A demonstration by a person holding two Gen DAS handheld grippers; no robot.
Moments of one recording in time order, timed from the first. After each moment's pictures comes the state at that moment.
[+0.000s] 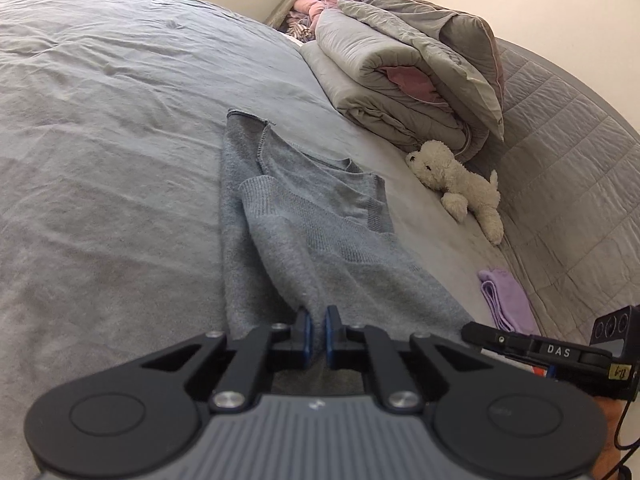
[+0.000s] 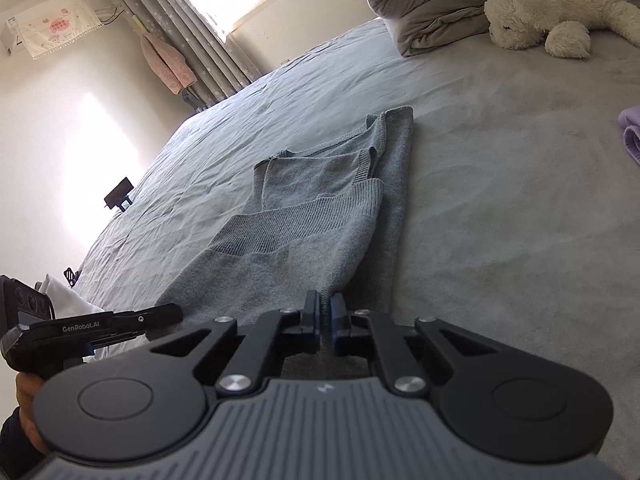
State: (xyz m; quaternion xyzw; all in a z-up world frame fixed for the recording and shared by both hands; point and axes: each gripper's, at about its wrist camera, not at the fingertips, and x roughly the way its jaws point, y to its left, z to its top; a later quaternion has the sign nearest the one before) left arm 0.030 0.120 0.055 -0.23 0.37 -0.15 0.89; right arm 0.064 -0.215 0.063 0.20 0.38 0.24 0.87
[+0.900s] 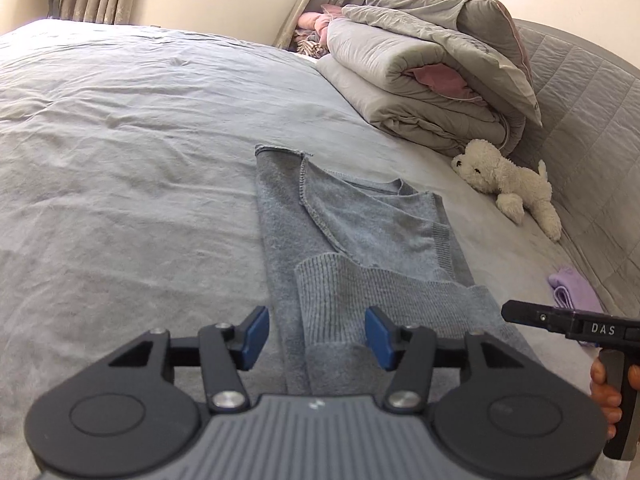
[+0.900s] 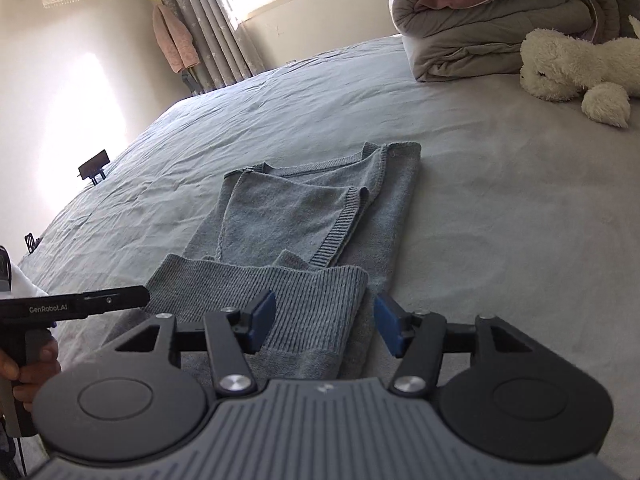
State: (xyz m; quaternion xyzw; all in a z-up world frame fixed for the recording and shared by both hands) left arm 0.096 0.122 0.037 -0.15 0.36 -0.10 0.92; right arm 0.129 -0.179 0.047 0.08 0.36 0.24 0.90
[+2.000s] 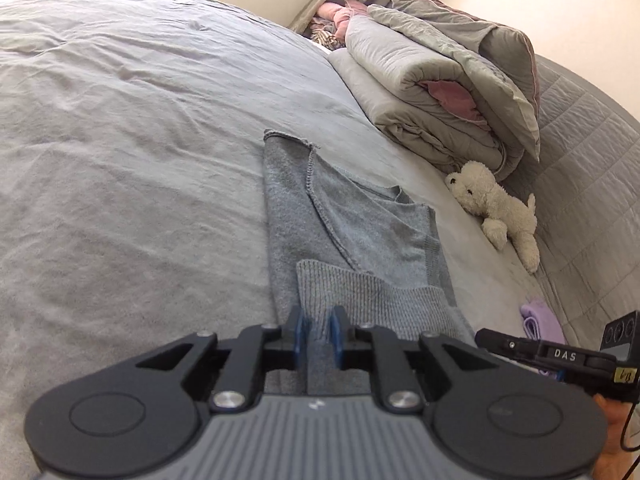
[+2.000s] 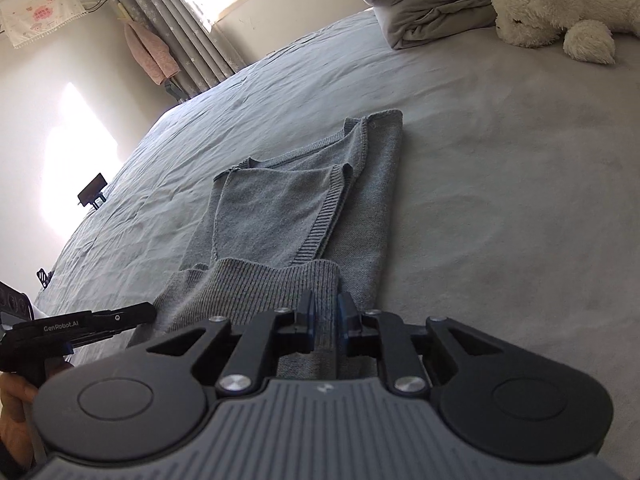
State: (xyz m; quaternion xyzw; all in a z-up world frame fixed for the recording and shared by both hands) left arm 0.095 0.148 0.034 -0.25 0.36 -0.12 0.89; right arm 0.134 -0.201 0.041 0.18 0.39 0.23 0.87
